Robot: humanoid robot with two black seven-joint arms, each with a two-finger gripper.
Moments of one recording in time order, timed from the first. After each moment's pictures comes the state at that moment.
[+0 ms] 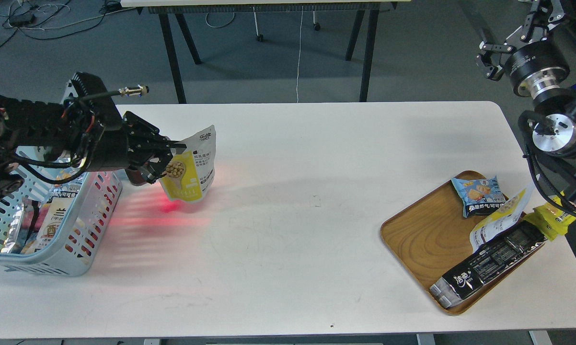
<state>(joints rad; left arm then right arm) -0.96 0.96 -0.40 -1.50 2.16 -0.38 -0.42 1.01 -0.54 0.32 0.72 0.28 0.17 0.49</state>
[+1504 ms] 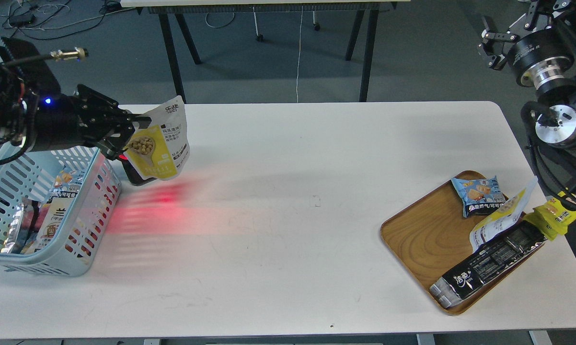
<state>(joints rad) -0.96 1.15 -0.53 -1.53 2.04 -0.36 -0.48 1.04 -0.54 0.32 0.71 0.27 0.19 0.49</state>
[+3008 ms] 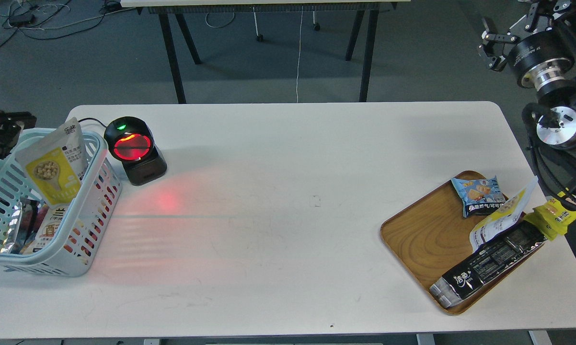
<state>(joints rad) -0.95 1.36 -0.33 -1.34 1.80 -0.16 -0.49 1.04 -0.54 0.32 0.70 0.27 0.21 0.49</state>
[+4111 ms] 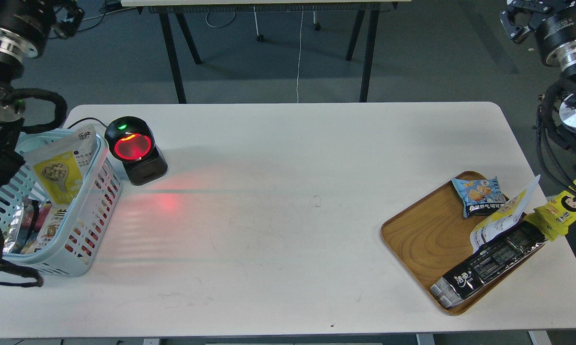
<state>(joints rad) -1.03 0.37 -0.82 -0.32 -0.06 -0.49 -0.25 0.99 -0.49 0.62 0.59 0.31 0.39 0.40</state>
